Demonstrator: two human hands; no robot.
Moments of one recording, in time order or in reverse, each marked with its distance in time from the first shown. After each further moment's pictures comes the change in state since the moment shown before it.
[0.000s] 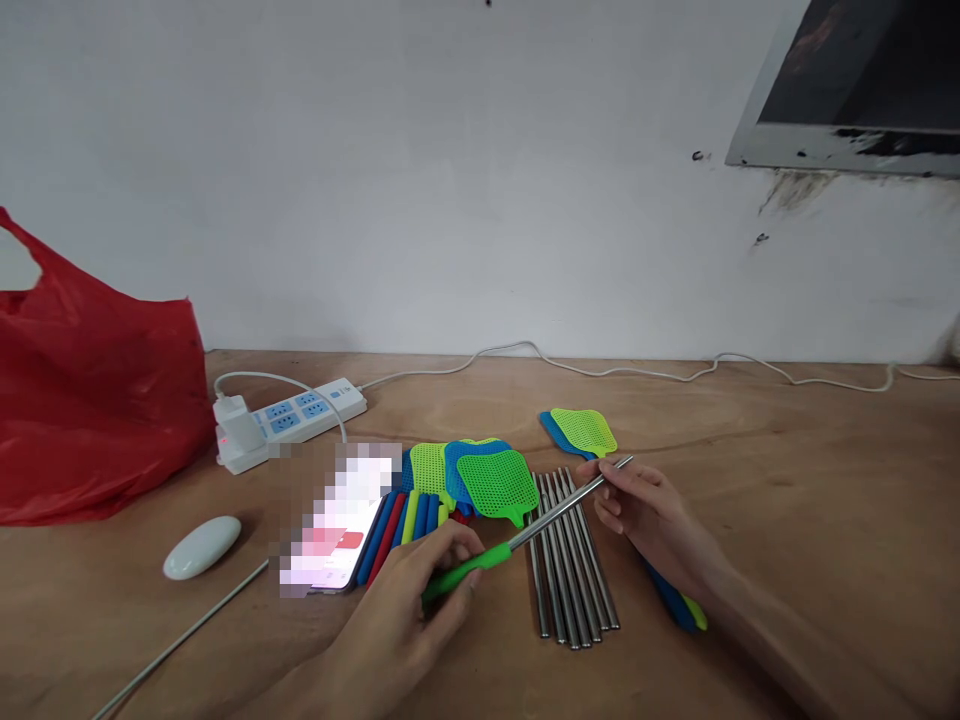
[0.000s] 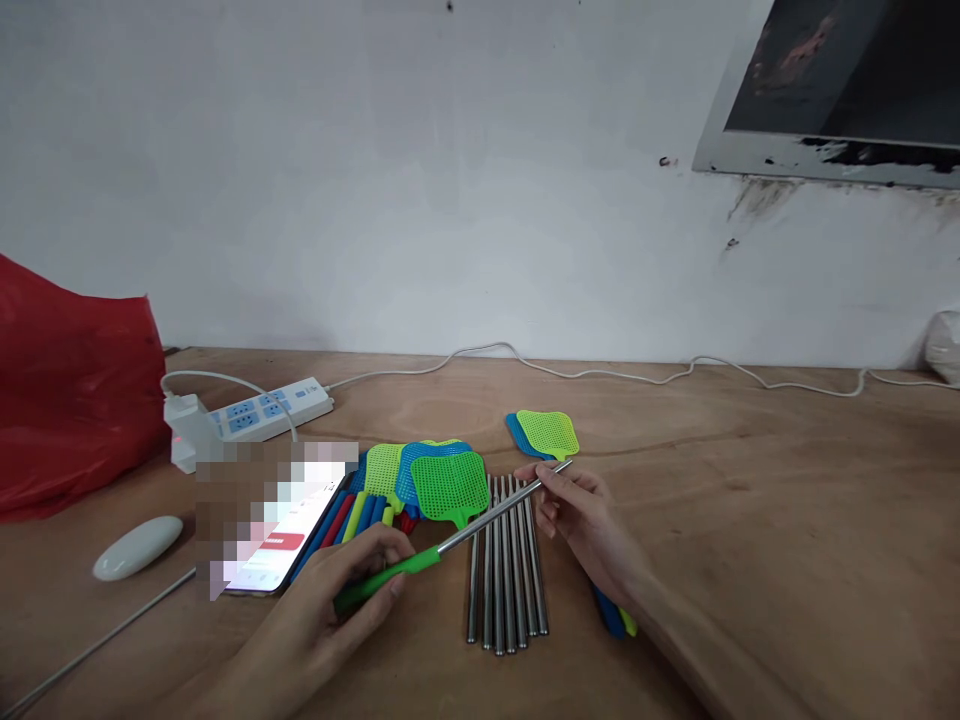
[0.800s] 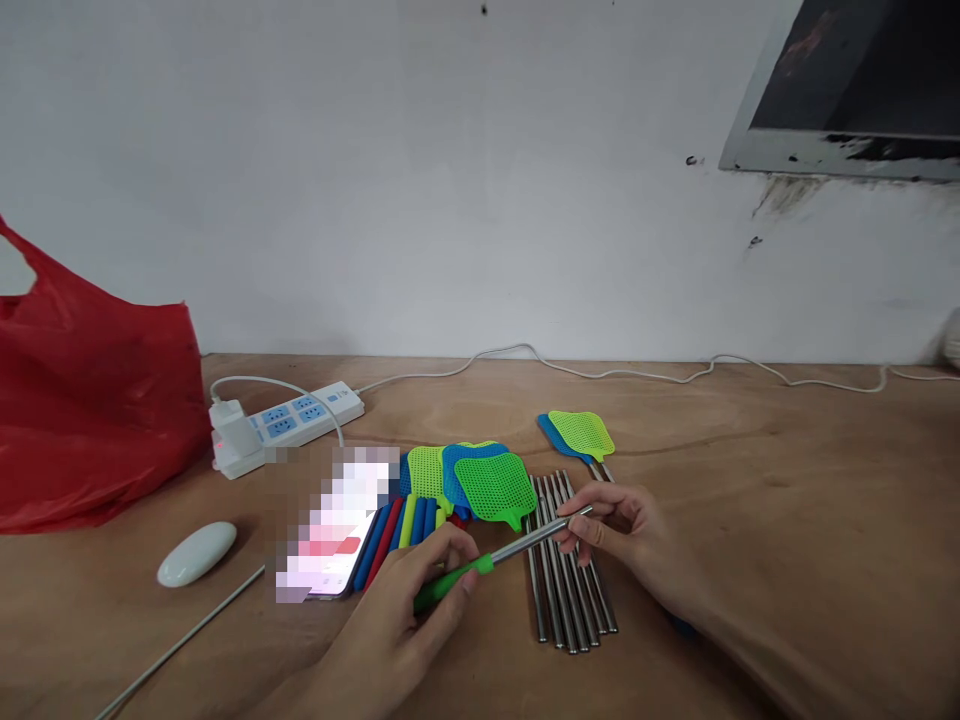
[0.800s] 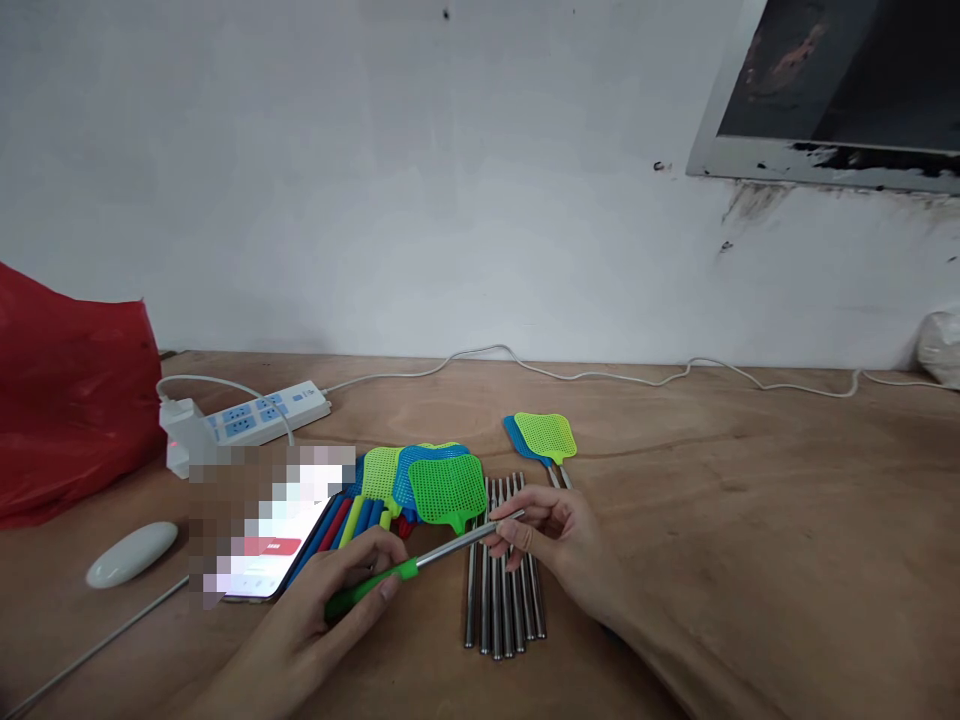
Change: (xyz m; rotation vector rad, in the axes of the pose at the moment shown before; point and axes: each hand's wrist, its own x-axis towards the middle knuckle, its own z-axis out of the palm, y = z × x) left_hand -0.005 -0.003 -0.001 -0.011 -0.068 -0.121; right_hand -0.006 0.015 0.007 -0.236 -0.252 -0.028
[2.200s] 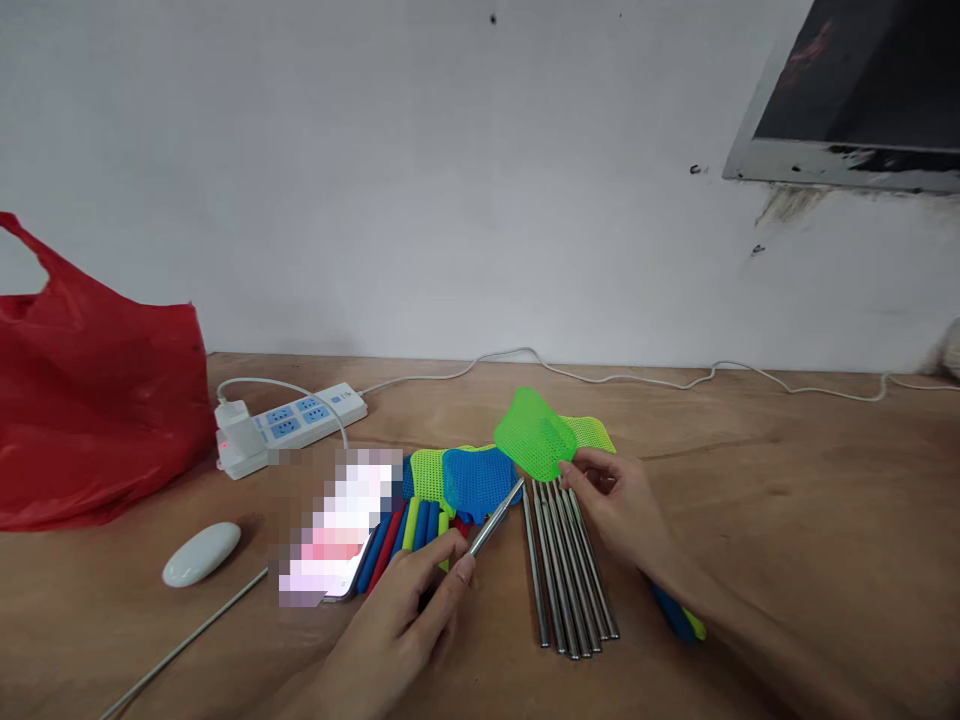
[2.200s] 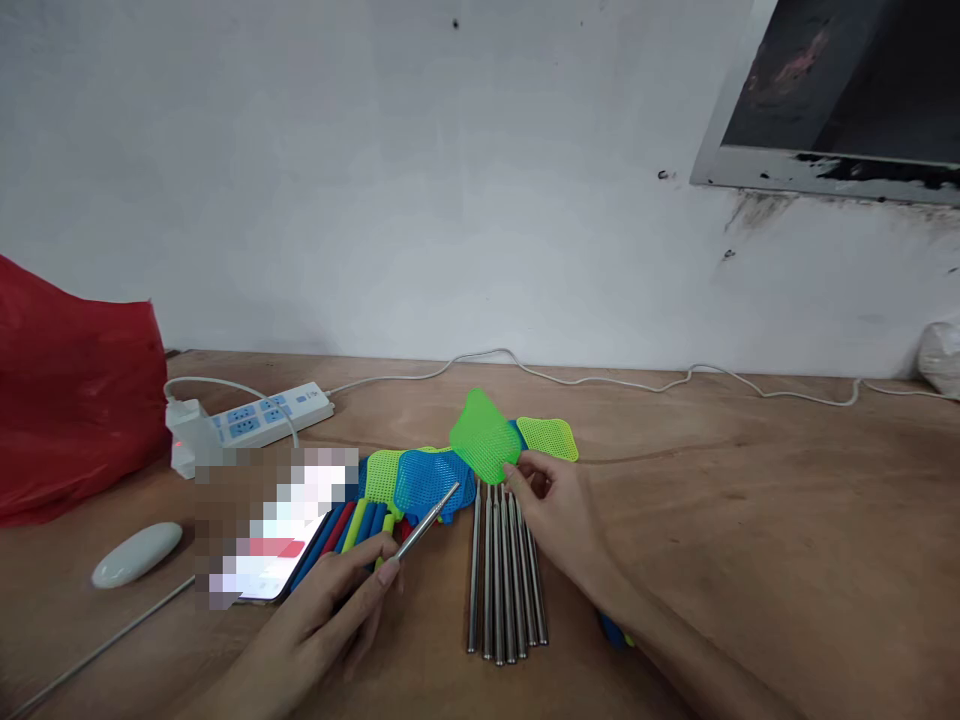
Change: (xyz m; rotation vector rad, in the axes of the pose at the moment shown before) left_hand 0.003 0.004 0.001 -0.281 -0.075 -0.115; right_hand 0.032 -0.005 0.001 -0.592 0.341 -0.275
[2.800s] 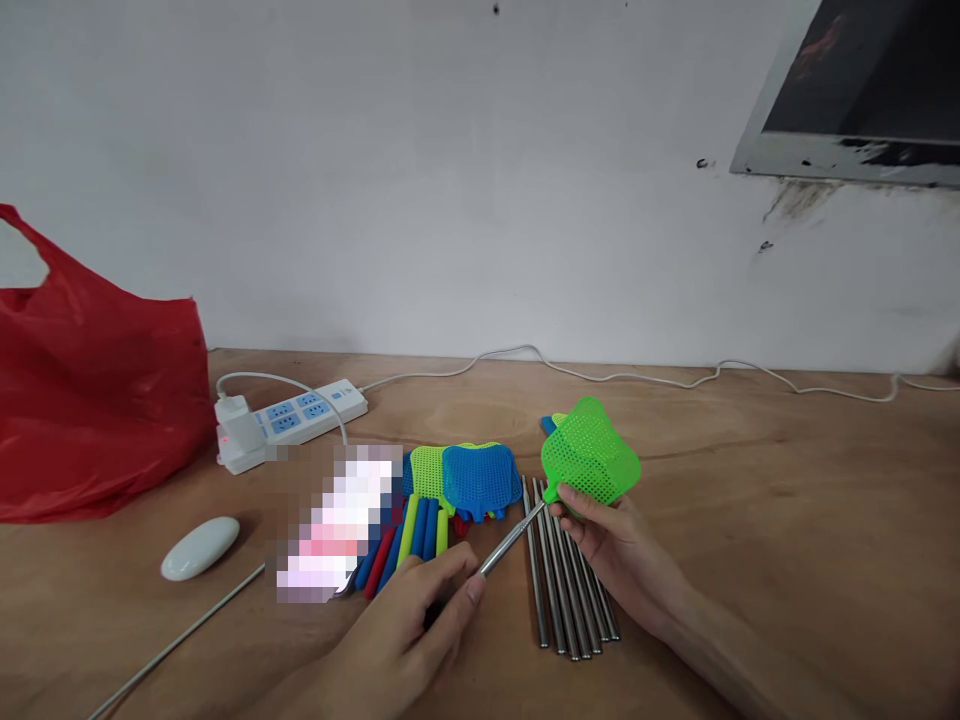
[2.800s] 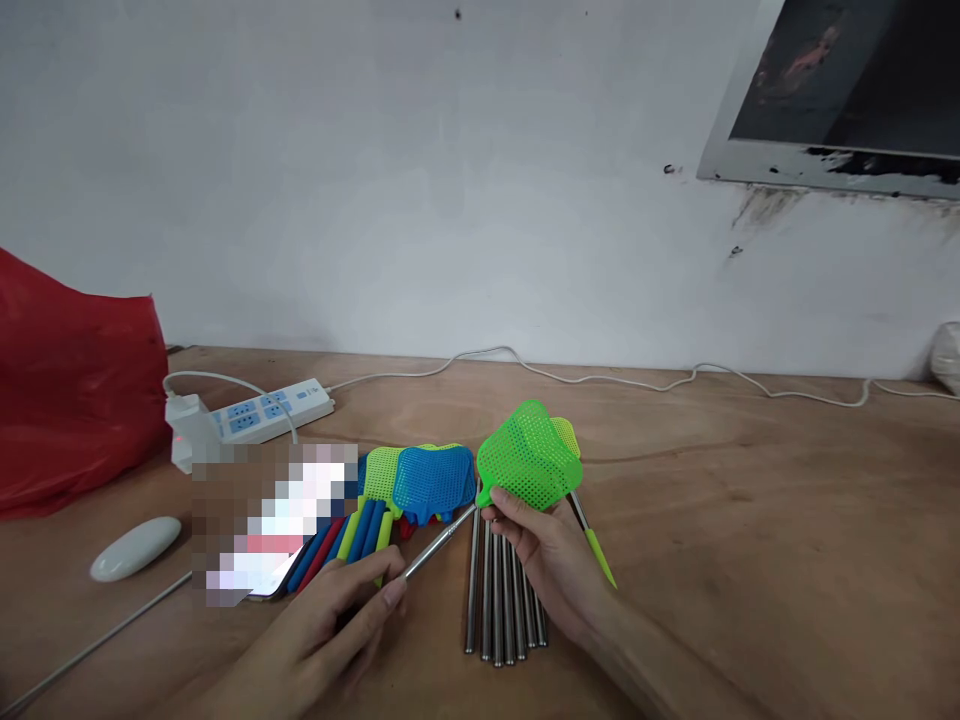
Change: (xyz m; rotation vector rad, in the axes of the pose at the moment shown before) left_hand -0.001 -0.002 0.002 0.036 -0.138 0.003; right_hand -0.030 -0.009 0.016 1.016 -0.036 0.497
